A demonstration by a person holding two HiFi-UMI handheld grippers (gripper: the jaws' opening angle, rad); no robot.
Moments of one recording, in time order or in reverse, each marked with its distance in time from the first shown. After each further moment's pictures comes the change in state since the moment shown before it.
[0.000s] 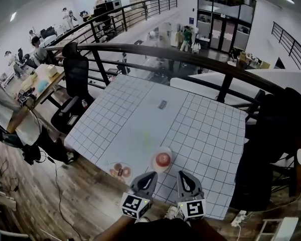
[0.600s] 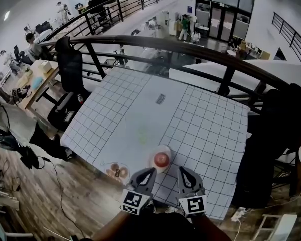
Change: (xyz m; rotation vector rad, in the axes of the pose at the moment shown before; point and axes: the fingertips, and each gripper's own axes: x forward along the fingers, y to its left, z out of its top) left arm 0.043 0.021 -0.017 0.062 0.083 -0.001; right arm 0.033 -0.031 -0.015 0.024 0.043 -0.009
